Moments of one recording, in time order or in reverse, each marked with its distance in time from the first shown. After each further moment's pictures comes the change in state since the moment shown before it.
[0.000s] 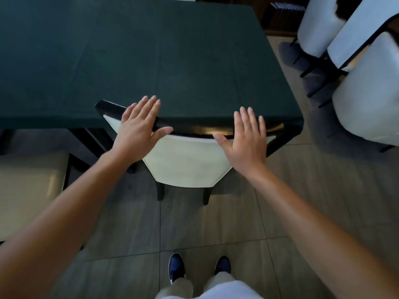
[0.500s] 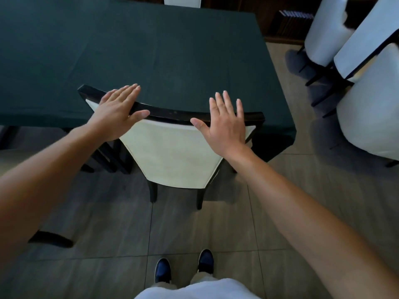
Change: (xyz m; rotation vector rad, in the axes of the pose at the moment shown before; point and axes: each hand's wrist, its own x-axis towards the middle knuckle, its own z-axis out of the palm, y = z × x) left_hand 0.058 0.004 -0.022 0.021 -0.103 -0.088; right_hand 0.069 0.028 -0.007 0.023 -0.070 -0.142
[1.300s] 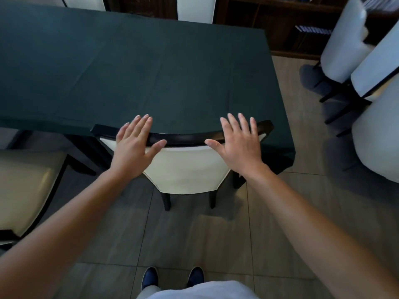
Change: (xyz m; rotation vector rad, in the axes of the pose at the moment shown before) left_hand -0.002 0.114 0.067 -0.023 0.219 -0.180; right_hand 0.011 0.117 0.019 -0.030 -0.038 -0.099
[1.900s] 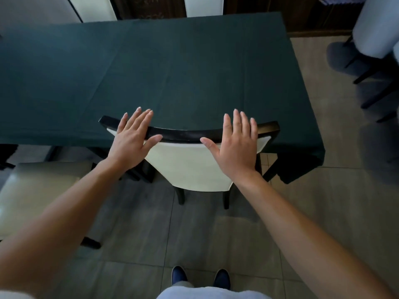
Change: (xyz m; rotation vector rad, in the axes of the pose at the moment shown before) left_hand 0.063 -0.047 -0.013 0.112 -0.099 0.120; right_hand 0.030 -0.039 0.027 0.082 0.214 0.149
